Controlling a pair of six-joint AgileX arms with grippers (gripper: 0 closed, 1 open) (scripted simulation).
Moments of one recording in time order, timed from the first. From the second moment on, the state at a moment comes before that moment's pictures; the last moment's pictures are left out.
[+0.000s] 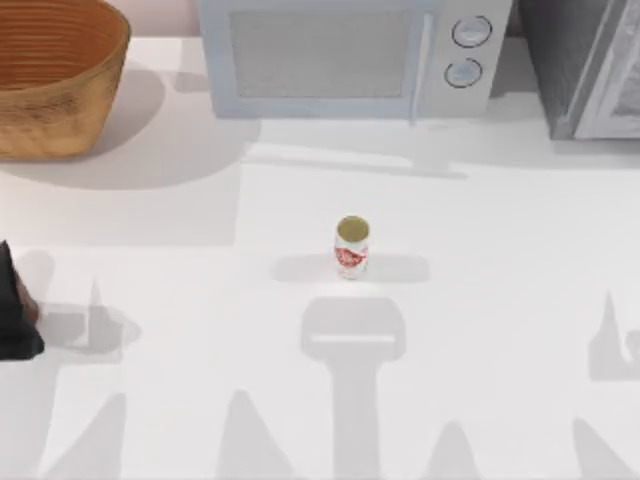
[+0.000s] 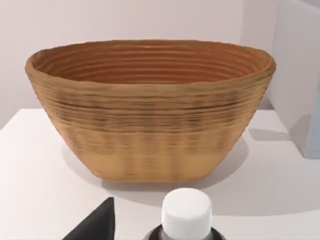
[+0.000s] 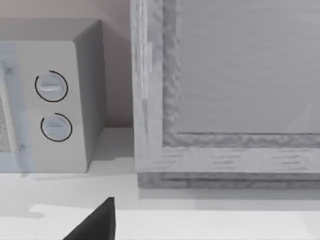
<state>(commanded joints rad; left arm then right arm) 0.06 0.36 -0.02 0.33 0.05 0.01 0.00 0.00 0.00 0.00 0.00 0.00</state>
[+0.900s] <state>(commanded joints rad) 0.21 1.51 -0.09 1.43 0.23 0.06 0.00 0.00 0.00 0.00 0.00 0.00</state>
